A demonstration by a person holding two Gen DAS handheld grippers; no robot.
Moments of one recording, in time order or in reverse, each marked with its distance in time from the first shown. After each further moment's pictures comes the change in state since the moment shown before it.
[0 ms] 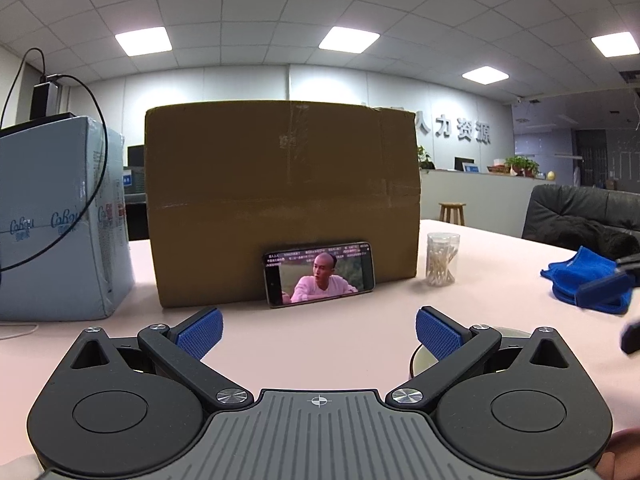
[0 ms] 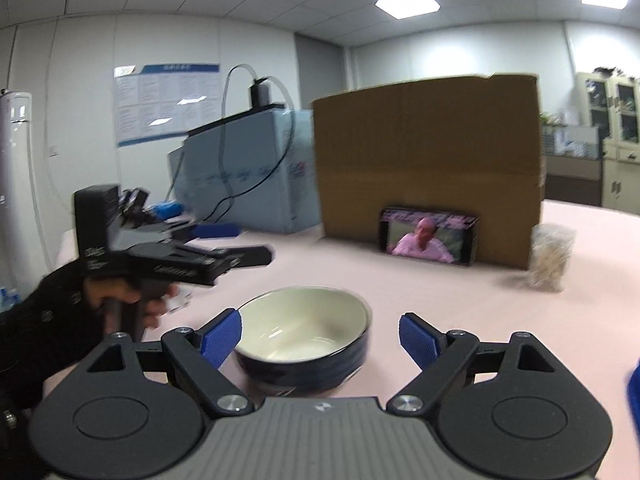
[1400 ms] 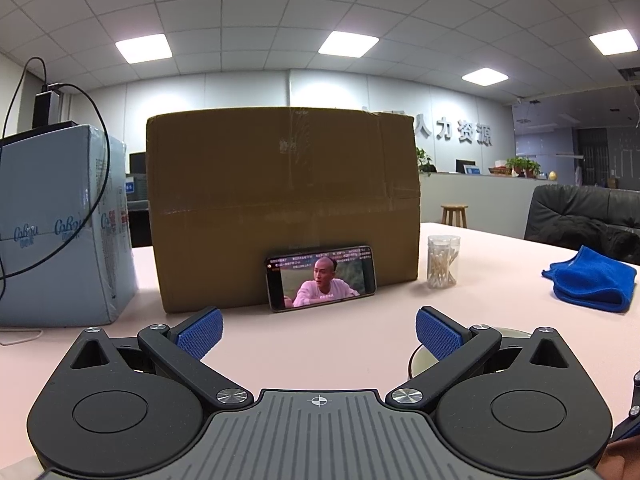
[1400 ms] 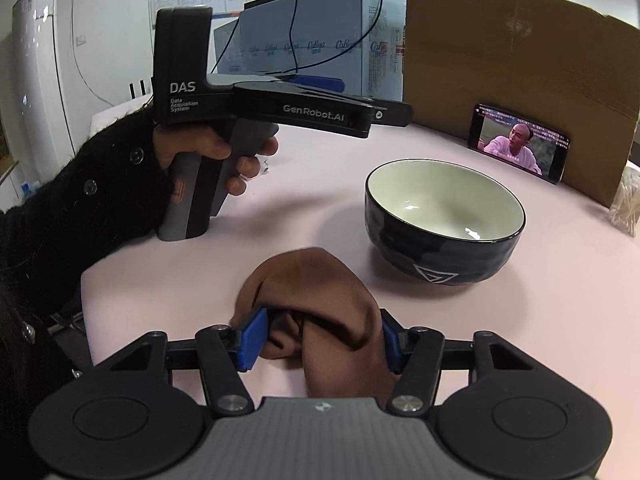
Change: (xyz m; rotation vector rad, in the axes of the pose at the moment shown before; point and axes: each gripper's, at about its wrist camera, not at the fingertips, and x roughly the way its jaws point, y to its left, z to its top) left arm -0.004 -0.002 0.000 0.013 -0.014 0.007; right arm 0.039 0.079 -0.031 -0.125 0.330 0.013
